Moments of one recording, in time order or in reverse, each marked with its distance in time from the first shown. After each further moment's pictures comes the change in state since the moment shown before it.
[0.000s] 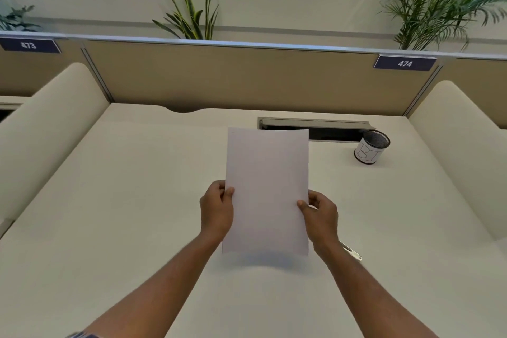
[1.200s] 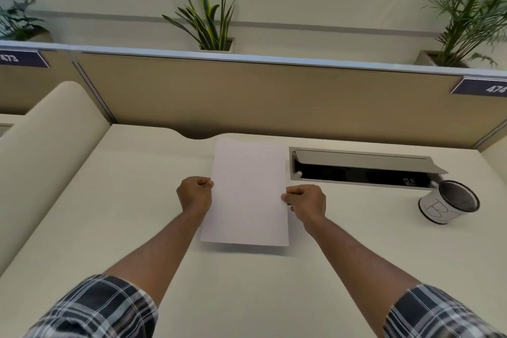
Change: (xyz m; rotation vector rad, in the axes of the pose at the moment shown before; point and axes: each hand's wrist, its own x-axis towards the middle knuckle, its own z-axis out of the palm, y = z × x) left_hand 0.295 -0.053 -0.019 0.071 0.167 -0.312; right_hand 0.208 -0.058 0.196 -0.219 -0.105 0.214
